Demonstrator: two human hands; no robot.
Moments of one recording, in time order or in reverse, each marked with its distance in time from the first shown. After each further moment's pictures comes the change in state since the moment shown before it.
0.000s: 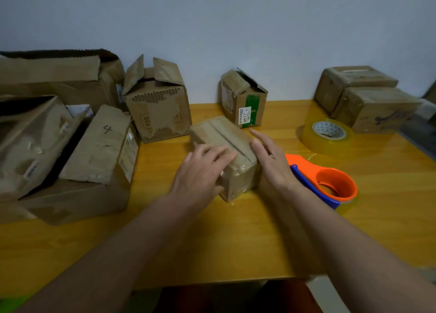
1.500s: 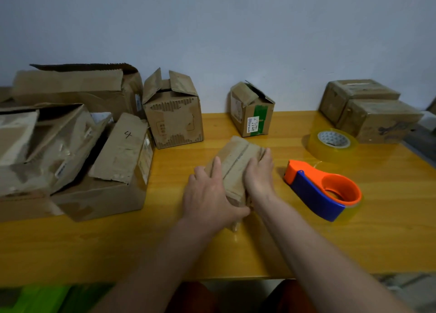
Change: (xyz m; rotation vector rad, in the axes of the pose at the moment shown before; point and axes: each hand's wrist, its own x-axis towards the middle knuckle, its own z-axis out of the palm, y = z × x) left_hand -0.031 0.033 -0.013 -0.131 -0.140 -0.544; right_hand -0.020 -0.043 0.055 0.045 0.249 0.384
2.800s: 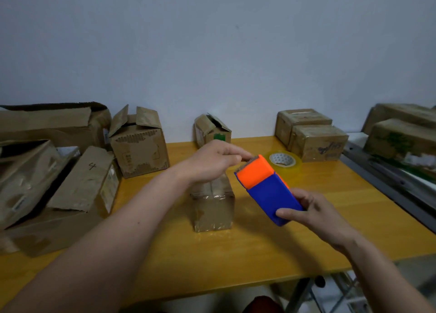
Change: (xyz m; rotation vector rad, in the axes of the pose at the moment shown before) left_hand 0.021 0.117 -0.106 -0.611 -0.362 0.487; right_hand -0.040 0.024 -0.229 0.064 -0.475 -0.309
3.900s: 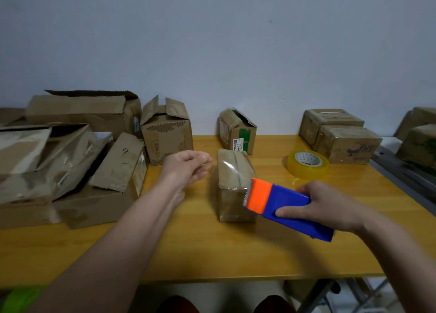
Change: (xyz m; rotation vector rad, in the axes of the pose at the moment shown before) left_hand -0.059 -0.088 -0.023 -0.746 0.689 -0.356; right_hand 0.019 -0.055 0.033 -0.640 -0.193 0.213
